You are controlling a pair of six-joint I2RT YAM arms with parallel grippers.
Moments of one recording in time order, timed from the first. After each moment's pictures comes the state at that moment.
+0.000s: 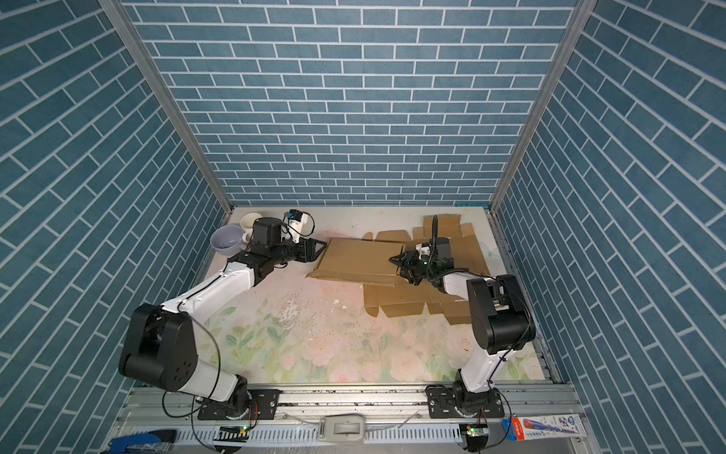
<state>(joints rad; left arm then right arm) -0.32 1.47 1.03 -0.11 0.40 -0.15 0.23 1.72 0.84 0.21 -0.79 1.18</state>
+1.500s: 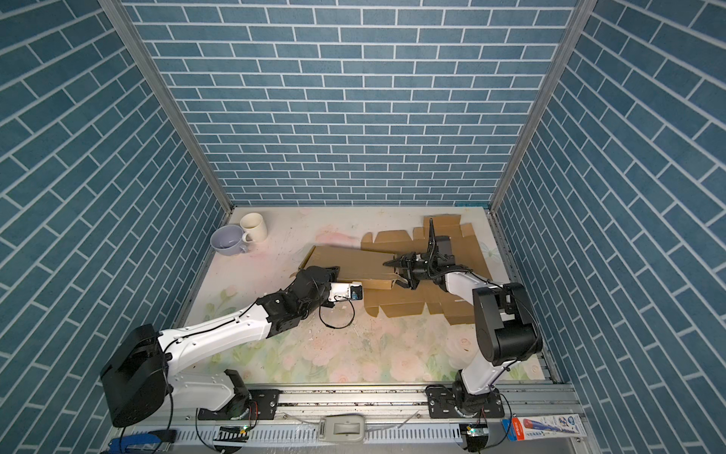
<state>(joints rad) -0.86 1.32 0.78 -0.01 -0.34 1.09 0.25 1.65 0.86 0.05 -1.06 1.42</state>
